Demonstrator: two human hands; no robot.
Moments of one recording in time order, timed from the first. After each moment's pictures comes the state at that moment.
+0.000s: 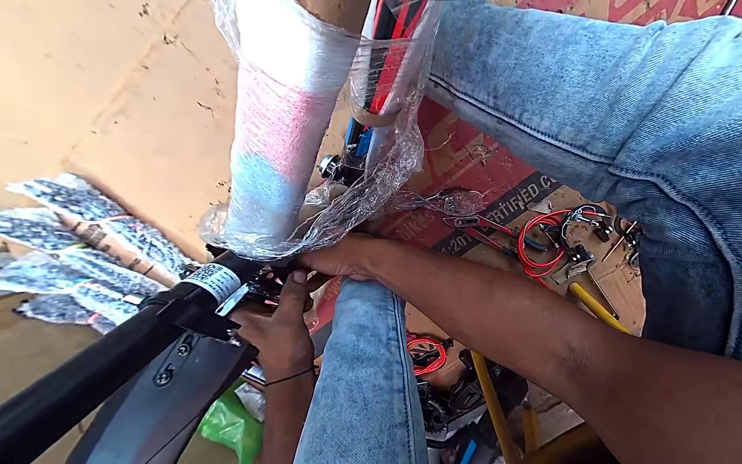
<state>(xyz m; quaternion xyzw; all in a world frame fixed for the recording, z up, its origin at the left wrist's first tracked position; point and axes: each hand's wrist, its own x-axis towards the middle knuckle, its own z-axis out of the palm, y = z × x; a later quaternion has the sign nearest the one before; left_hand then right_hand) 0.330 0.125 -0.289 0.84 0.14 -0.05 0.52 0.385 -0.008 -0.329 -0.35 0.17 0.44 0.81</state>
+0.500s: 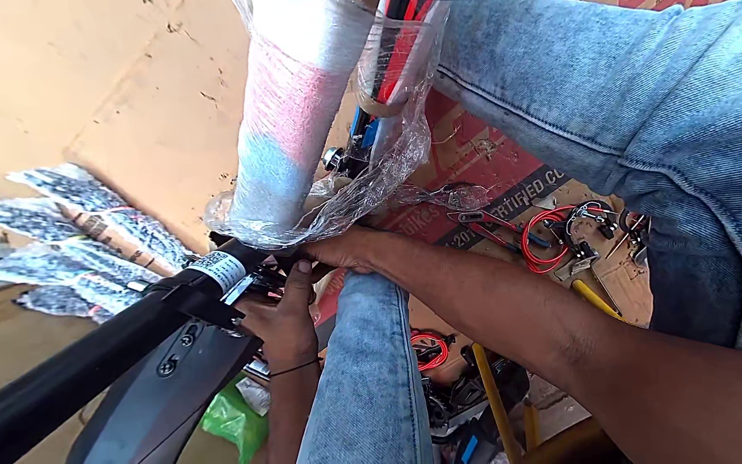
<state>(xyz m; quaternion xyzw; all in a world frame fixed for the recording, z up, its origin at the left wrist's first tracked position) 0.330 0.118 -0.286 0.84 0.13 -0.04 0.53 0.383 -0.006 -0.332 -0.34 0.19 0.42 0.82</state>
